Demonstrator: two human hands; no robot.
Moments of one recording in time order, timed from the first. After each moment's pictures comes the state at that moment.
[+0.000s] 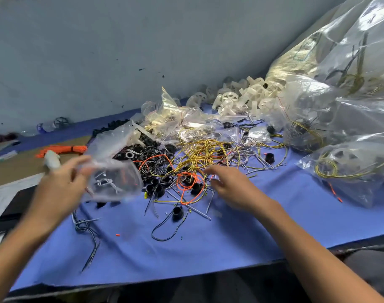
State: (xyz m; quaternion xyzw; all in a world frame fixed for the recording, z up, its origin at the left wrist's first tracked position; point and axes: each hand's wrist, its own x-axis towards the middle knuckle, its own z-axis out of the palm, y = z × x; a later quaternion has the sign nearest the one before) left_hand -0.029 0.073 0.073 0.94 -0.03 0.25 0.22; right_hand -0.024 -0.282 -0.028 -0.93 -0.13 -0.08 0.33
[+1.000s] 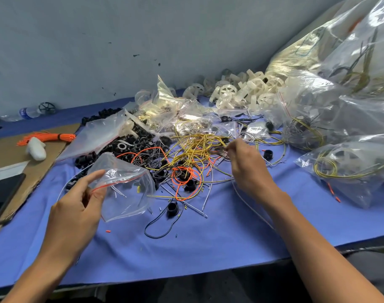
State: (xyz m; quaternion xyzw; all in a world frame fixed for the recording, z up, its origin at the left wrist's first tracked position) left_hand -0.069 0.039 0.015 0.92 -0.03 0.23 0.32; right_hand -0.002 -0.310 -0.034 -0.90 -0.03 -0.26 0.34
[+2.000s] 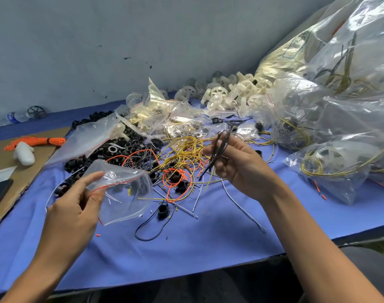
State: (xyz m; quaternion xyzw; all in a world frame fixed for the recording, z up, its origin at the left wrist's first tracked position) left_hand -0.072 0.019 0.017 0.91 -0.05 0.23 0.34; right_hand -0.029 -0.314 0.004 -0.47 -0.12 0.05 0.87
